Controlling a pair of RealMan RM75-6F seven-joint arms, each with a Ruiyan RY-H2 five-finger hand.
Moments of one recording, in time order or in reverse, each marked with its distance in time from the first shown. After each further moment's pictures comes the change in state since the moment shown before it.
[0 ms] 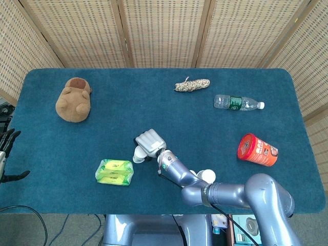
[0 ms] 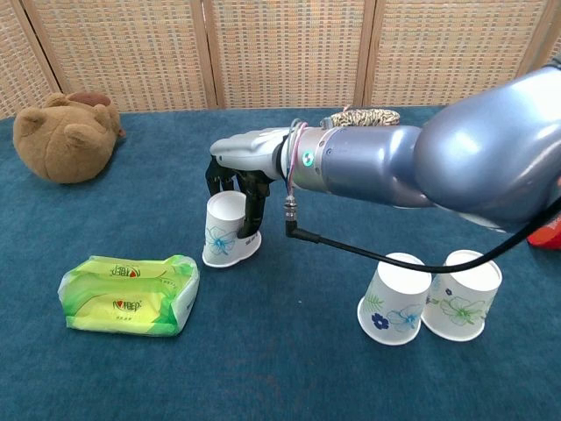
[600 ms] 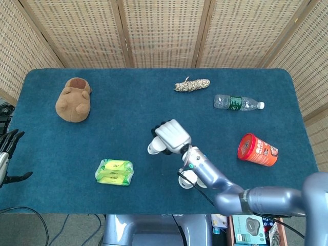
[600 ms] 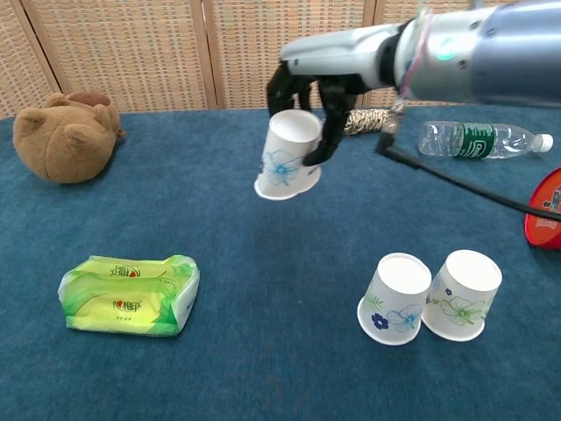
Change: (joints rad) left arm 0.006 0.006 0.009 -0.019 0.043 0.025 -0.001; right arm -0.148 0.423 -0.031 -0.490 -0.103 0.190 -0.032
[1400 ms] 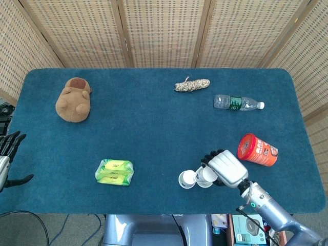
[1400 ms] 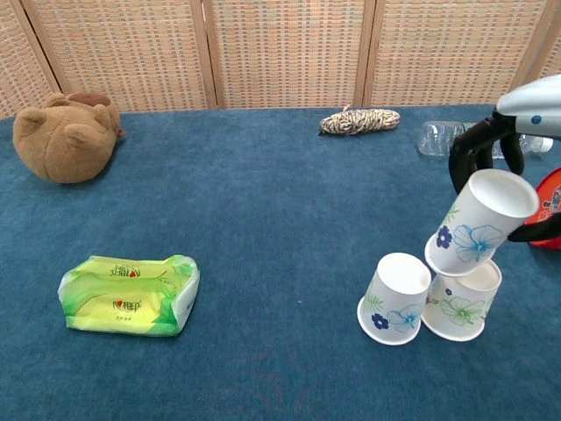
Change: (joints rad) left arm 0.020 0.003 0.018 -0.018 0.052 0.045 0.016; right arm -0.428 0.323 -0.297 -0.196 -0.634 0.160 0.252
